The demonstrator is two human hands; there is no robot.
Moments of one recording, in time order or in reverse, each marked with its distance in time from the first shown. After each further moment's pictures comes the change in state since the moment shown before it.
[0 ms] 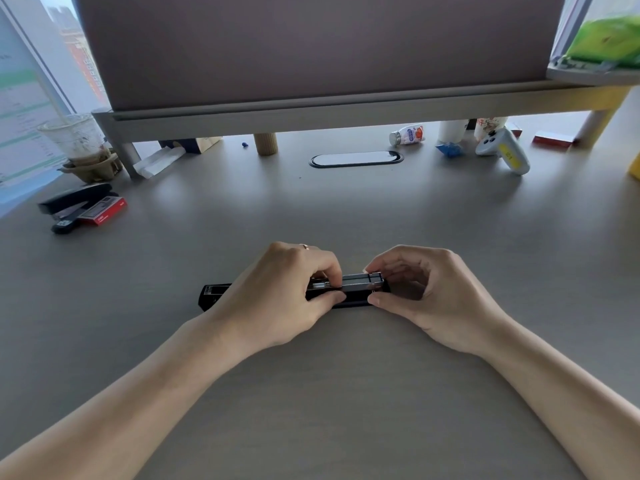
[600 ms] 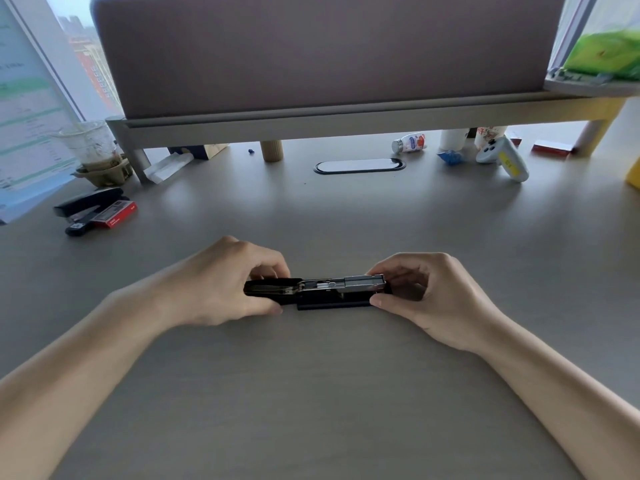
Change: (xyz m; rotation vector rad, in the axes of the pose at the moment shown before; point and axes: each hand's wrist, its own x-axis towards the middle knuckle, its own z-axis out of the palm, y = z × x) left_hand -0.008 -0.042 -0.059 0.103 -0.343 -0.146; right_hand 0.001 0.001 0.001 -0.081 -0.004 0.017
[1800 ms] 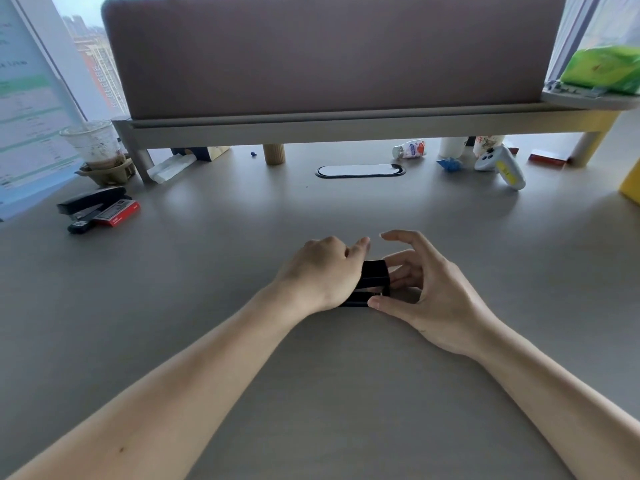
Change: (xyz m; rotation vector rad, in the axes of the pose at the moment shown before) left_hand 0.062 0.081 0.048 -0.225 0.187 -0.180; right_hand -0.001 -0.006 0.004 0.091 0.058 -0.018
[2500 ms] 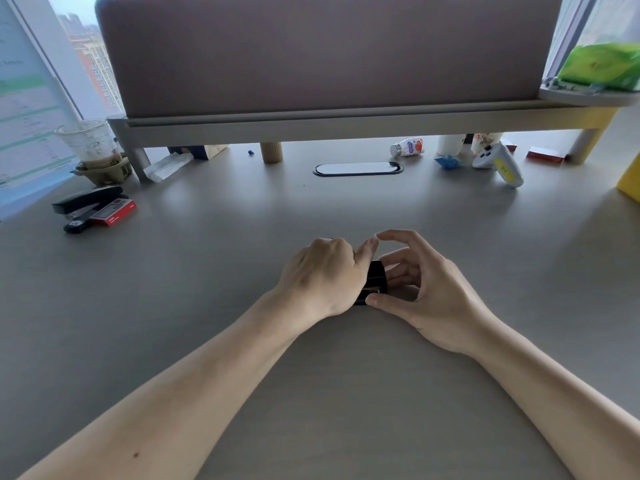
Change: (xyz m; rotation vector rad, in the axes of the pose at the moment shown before) left_hand 0.002 0.004 0.014 0.102 0.083 0.062; right_hand 0.001 0.005 0.000 -0.004 -0.001 -0.017
